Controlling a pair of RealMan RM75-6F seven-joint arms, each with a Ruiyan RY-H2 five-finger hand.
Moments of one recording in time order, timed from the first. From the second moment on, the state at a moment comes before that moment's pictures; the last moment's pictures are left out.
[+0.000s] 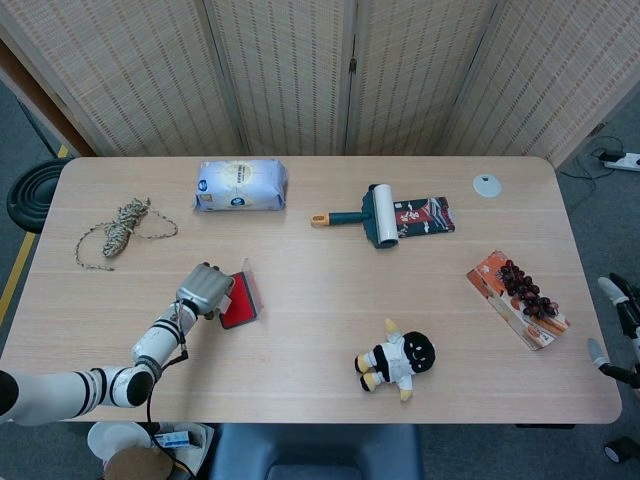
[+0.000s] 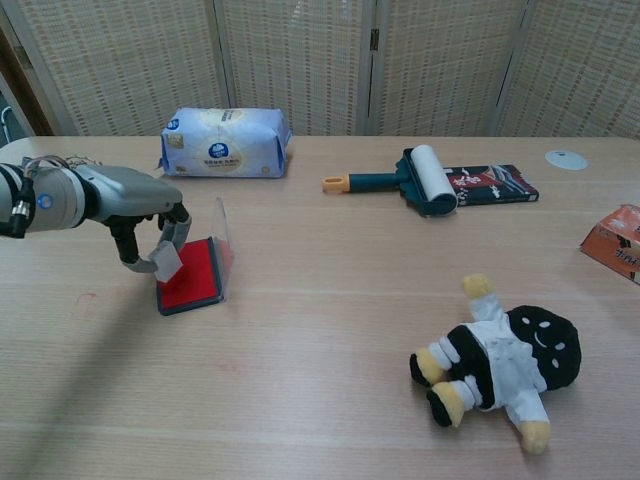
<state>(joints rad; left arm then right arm) -1.06 -1.45 0.07 -1.42 0.66 0.76 0.61 0.05 -0.91 0.02 -1.53 -1.54 1.45 0.46</state>
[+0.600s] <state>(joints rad) -1.03 -1.29 0.11 -1.75 0.59 1.02 0.80 0.04 -0.92 0.01 -1.55 -1.56 1.46 0.41</state>
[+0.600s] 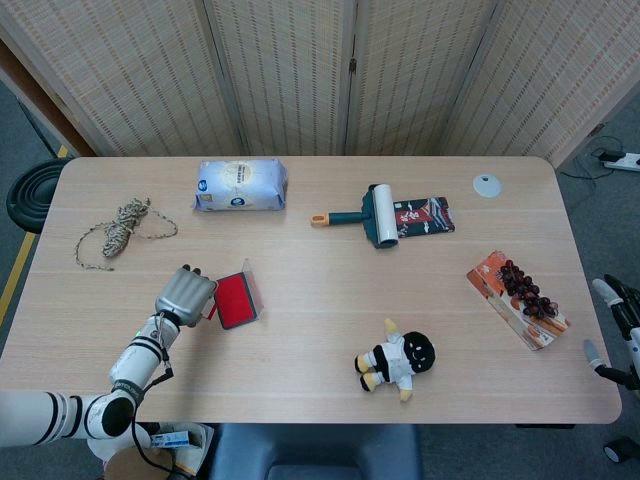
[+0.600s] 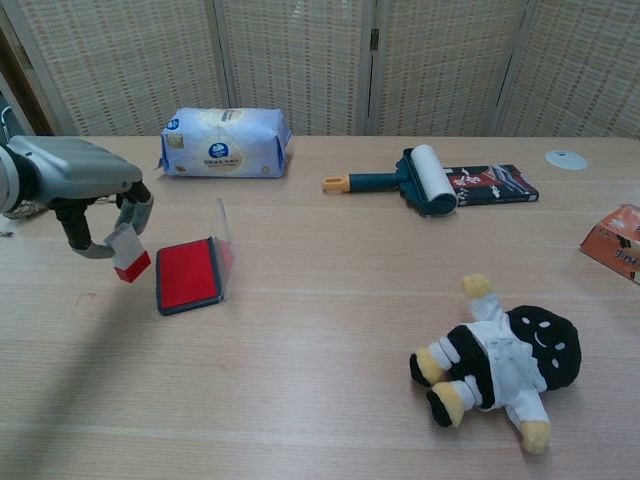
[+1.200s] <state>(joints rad) -0.86 -1.30 0.16 -1.73 0.74 1.12 0.75 0.02 -0.93 0.00 -1.60 -1.61 1.52 0.30</state>
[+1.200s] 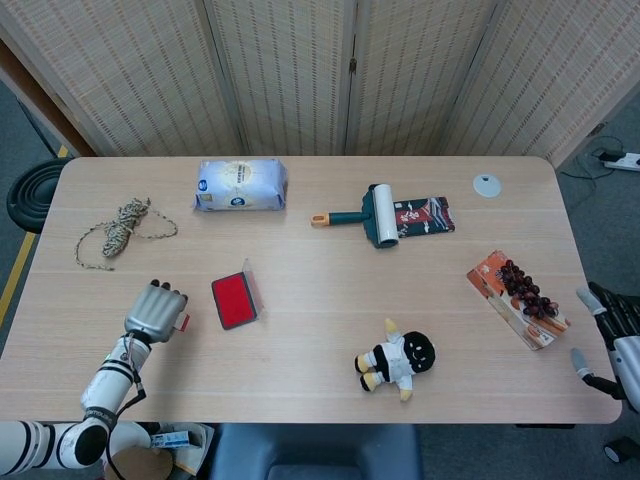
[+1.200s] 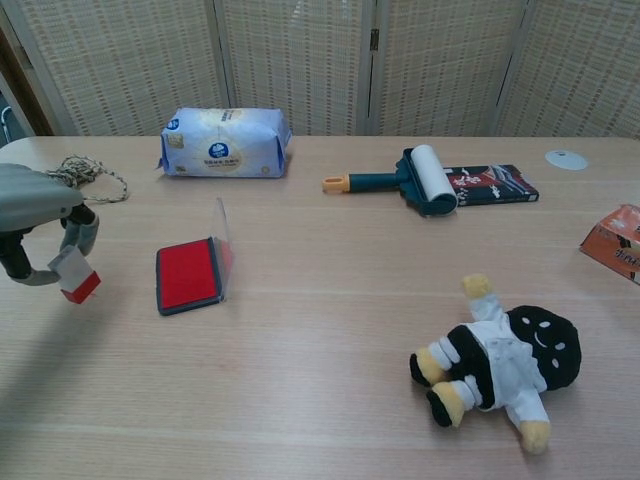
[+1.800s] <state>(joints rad) -0.79 -1.35 0.13 -1.64 0.79 1.07 0.73 0.02 -0.94 -0.01 -1.61 -1.63 1.53 0.27</state>
